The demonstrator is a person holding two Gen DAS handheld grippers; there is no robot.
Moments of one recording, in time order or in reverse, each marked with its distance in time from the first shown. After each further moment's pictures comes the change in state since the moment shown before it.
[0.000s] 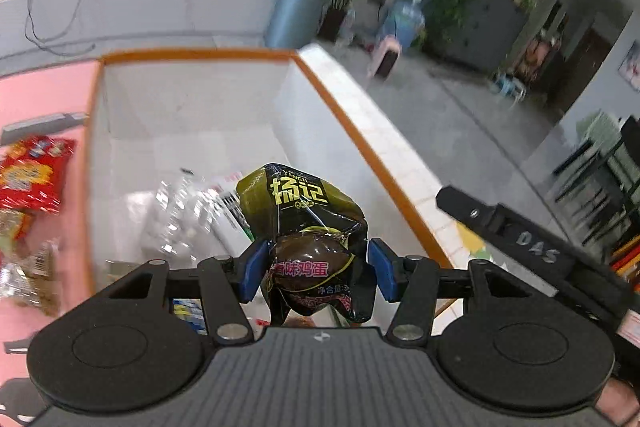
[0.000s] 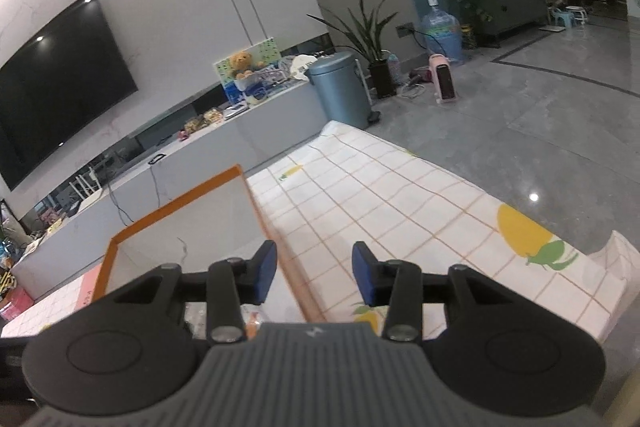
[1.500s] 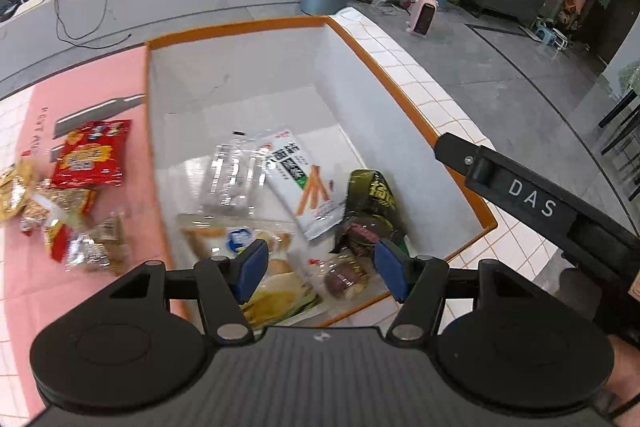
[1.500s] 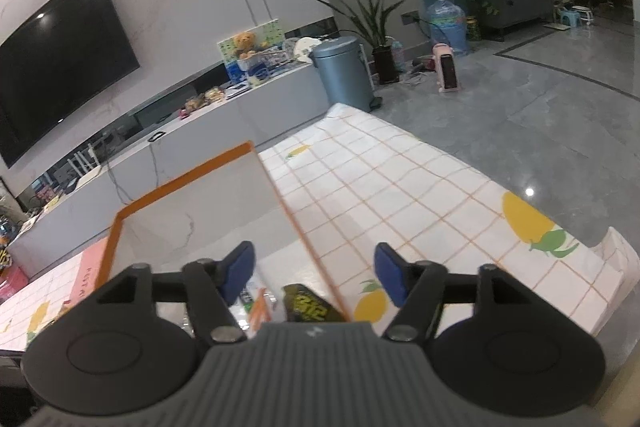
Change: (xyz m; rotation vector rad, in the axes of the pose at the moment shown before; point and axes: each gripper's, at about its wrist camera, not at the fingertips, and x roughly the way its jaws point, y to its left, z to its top) left arm -0.042 -0.011 -0.005 0.065 0.102 0.175; right arm -0.007 0.025 -0.006 -0.053 0.055 0.027
